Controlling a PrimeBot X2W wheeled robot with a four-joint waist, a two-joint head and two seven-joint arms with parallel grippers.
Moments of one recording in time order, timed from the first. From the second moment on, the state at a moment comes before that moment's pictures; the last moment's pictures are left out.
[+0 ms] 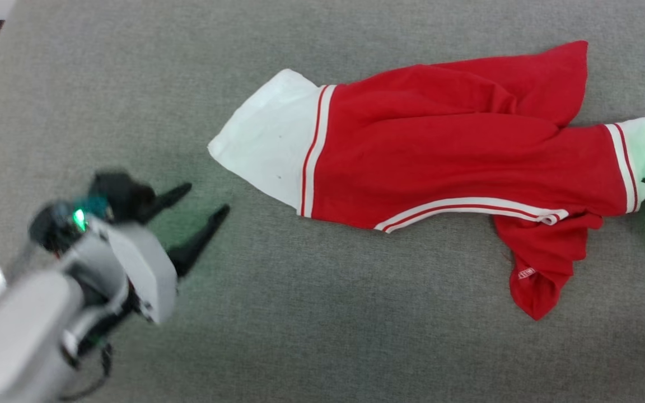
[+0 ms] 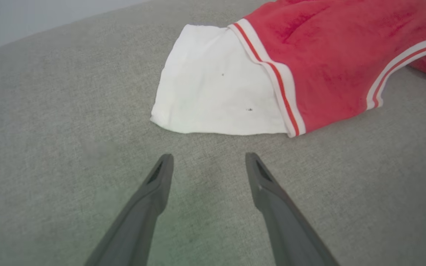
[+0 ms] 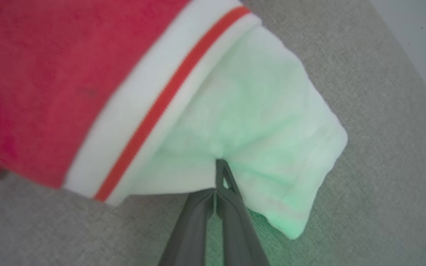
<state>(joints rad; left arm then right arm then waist) -0.52 0.68 -0.55 0.10 -0.70 -0.13 0.17 -1.04 -0.99 1.27 0.38 0.85 0.13 0.21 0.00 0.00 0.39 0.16</state>
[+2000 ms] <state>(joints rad) -1.14 0.68 -0.80 0.40 -1.58 -0.13 0.01 -1.24 -0.84 0.97 0.42 1.27 0.13 -0.04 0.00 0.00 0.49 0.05</state>
